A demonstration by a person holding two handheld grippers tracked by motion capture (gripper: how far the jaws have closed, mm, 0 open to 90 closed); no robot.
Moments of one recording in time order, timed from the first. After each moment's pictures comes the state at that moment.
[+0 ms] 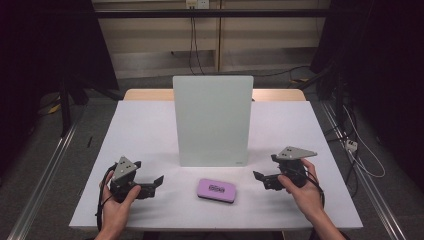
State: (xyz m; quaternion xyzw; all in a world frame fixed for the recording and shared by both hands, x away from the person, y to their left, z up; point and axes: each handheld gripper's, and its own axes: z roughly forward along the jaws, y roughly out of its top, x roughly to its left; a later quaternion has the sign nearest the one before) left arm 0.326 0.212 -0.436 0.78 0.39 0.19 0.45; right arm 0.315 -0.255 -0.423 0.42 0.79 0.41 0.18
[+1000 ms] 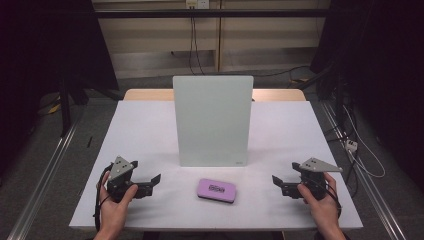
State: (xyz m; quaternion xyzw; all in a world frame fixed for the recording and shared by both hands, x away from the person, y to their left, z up) left arm 0.325 0.218 -0.434 0.76 0.41 0.19 0.46; right arm 0.284 -0.301 -0.443 0.48 0.74 0.42 0.21
